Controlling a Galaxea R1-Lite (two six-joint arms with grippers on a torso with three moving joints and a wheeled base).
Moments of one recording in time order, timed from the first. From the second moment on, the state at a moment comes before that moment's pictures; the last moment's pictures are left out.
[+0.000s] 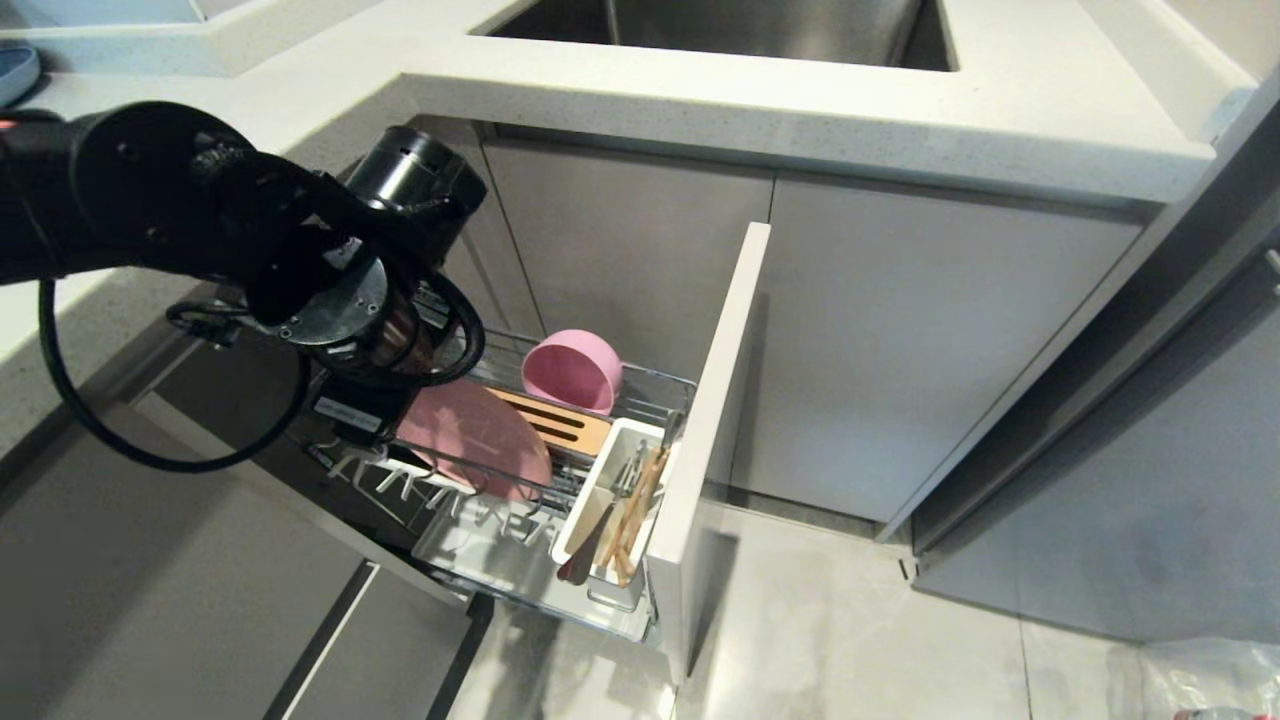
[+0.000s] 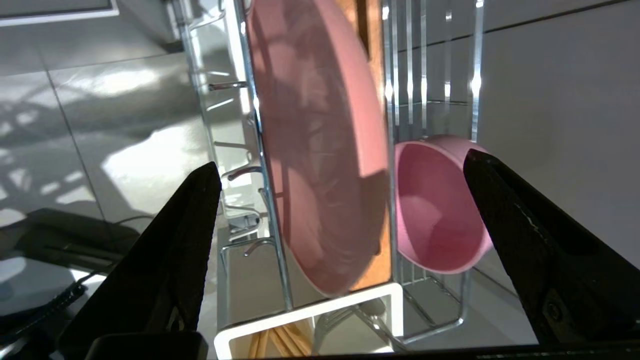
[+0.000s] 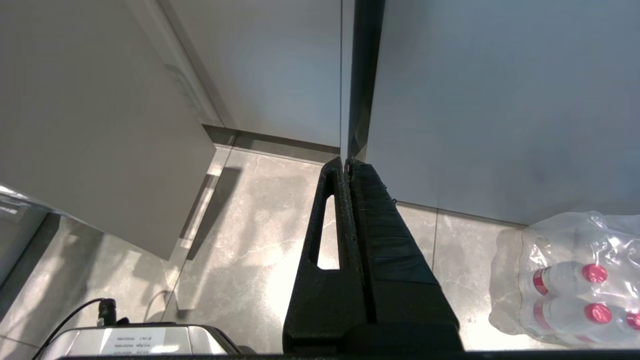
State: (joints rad) left arm -0.49 1.79 -1.71 0.80 0.64 -1.51; right arm 0.00 0.00 0.00 0.00 -0.02 0.05
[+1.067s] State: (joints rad) left arm -0.45 1.87 -1.70 0.76 0.61 -1.51; right arm 0.00 0.00 0.00 0.00 -0.02 0.05
